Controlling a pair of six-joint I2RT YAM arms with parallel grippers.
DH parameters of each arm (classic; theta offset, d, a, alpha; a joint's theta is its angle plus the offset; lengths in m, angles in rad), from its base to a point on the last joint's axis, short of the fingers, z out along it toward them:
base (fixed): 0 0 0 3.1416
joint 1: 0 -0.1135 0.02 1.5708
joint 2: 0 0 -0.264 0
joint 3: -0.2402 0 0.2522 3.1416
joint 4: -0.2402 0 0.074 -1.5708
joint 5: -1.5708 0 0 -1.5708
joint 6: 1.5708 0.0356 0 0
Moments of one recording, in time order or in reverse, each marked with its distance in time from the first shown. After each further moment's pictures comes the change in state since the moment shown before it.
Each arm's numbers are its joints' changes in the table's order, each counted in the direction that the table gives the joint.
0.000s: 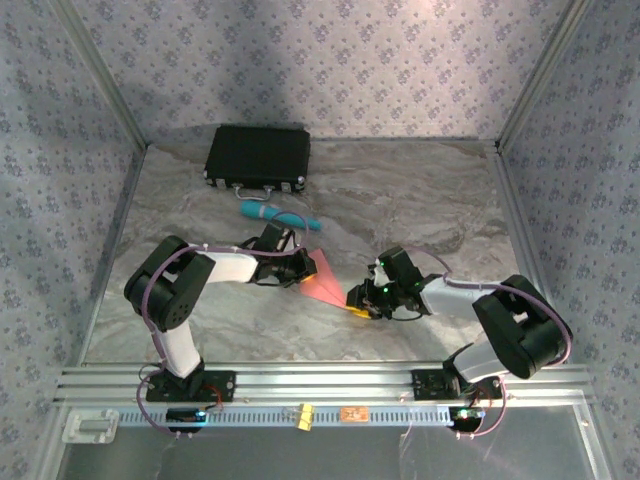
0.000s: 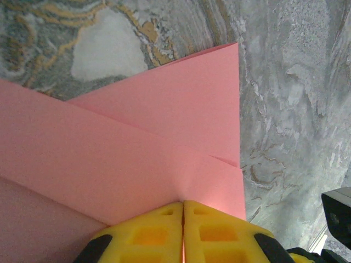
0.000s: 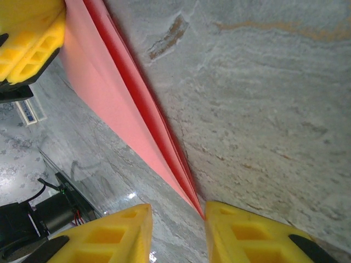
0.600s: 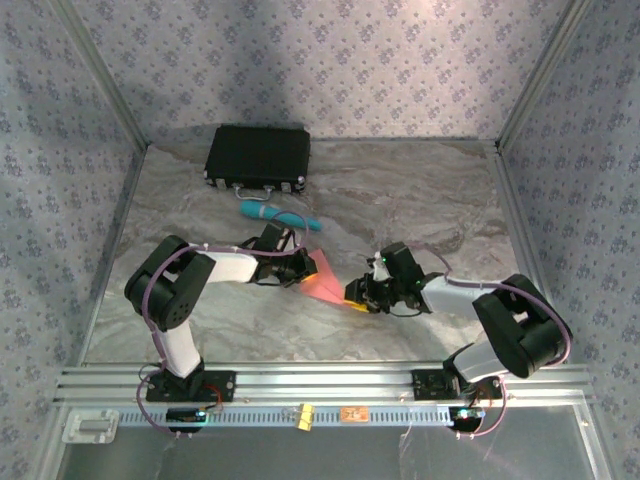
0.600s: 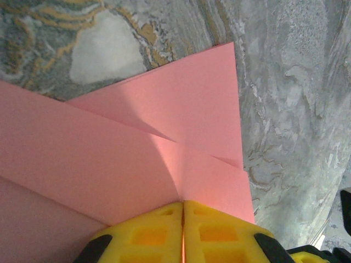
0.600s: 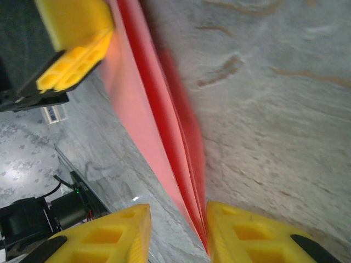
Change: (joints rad) left arm -0.001 0.003 0.000 0.009 -0.004 -0.006; right arm 0.023 0.009 -0.014 0.074 0.039 -0.024
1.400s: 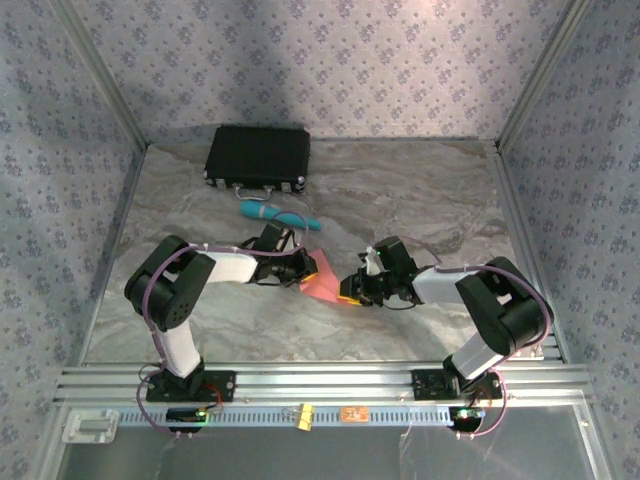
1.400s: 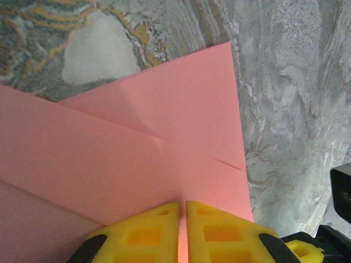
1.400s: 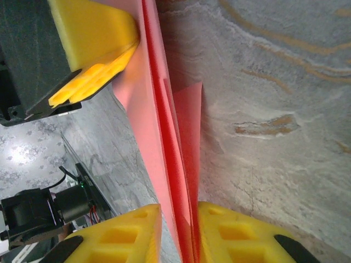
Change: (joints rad) left arm -0.002 0.000 0.005 0.016 -0.013 -0.003; right arm 0.012 0.130 -0.058 0.076 0.067 -0.069
